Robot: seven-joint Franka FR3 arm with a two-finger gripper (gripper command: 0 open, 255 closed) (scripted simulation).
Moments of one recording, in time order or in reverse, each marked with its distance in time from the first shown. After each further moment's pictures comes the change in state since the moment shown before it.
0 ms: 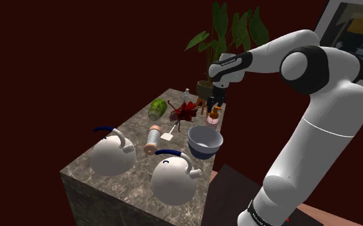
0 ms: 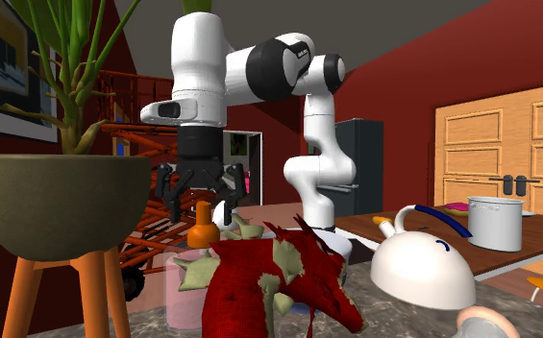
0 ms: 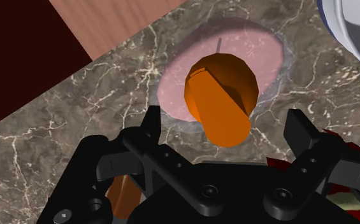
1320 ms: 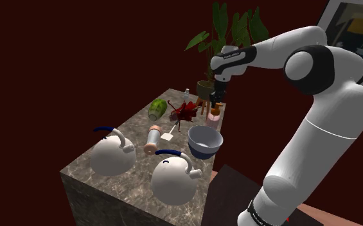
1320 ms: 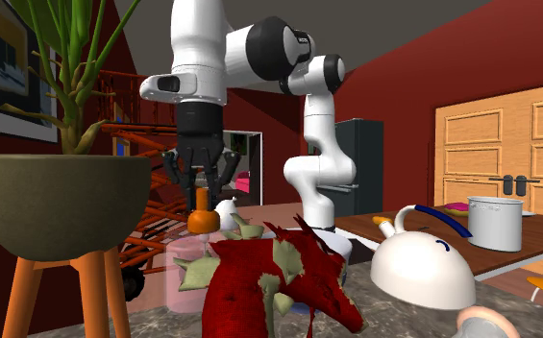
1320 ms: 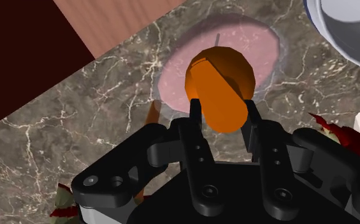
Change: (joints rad) arm 0.003 -0.030 0.002 0.064 -0.012 -0.091 0.010
